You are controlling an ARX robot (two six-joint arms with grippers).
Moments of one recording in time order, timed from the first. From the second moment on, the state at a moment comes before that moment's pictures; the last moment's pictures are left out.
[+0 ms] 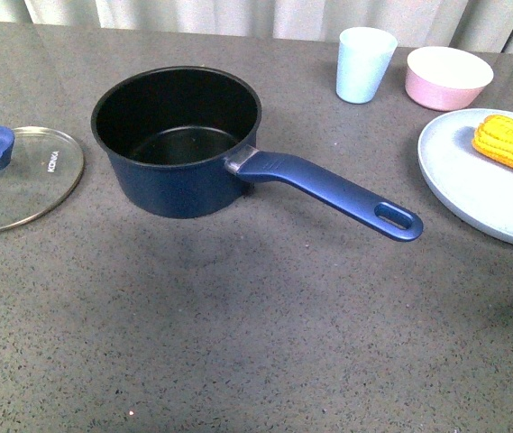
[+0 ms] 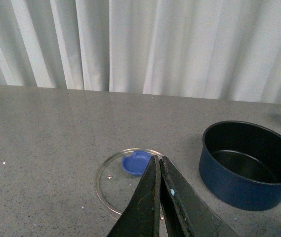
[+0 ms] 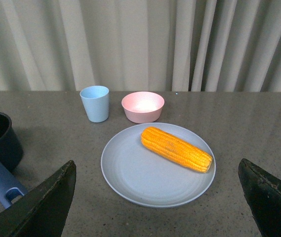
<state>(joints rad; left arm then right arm) 0.00 0.26 0.01 0.26 0.00 0.00 0.00 0.01 0.02 0.00 0.00 0.00</state>
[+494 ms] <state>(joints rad) 0.00 0.02 0.02 0.01 0.00 0.00 0.00 0.01 0.02 0.00 0.00 0.00</state>
